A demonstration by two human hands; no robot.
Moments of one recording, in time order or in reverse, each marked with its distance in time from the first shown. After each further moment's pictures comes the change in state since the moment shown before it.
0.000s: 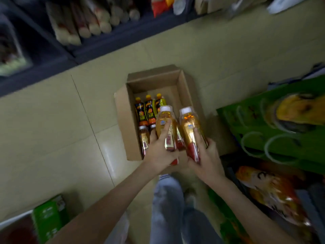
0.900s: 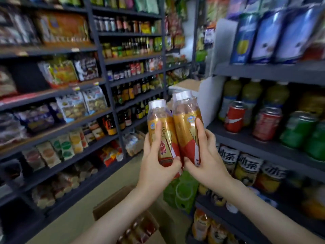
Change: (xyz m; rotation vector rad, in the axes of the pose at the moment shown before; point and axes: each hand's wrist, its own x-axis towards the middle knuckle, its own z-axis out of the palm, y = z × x) left_hand -0.499 0.316 -0.032 -0.237 0.197 1.164; right_hand -0.477 -0.098 -0.350 0.137 0.965 -0.398
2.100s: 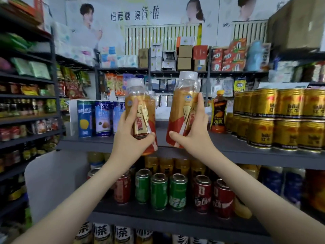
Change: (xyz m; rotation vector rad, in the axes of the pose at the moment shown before) left_hand 0.118 0.258 0.264 -0.296 -0.124 0.565; right_hand -0.013 0.045 -0.401 -0.257 0.535 0.029
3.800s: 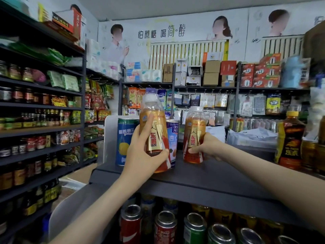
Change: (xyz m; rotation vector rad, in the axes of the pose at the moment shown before) left_hand 0.075 -0.132 -0.080 -0.021 0.006 -0.035; right_hand 0.172 0.092 0.157 0.070 -0.332 0.669
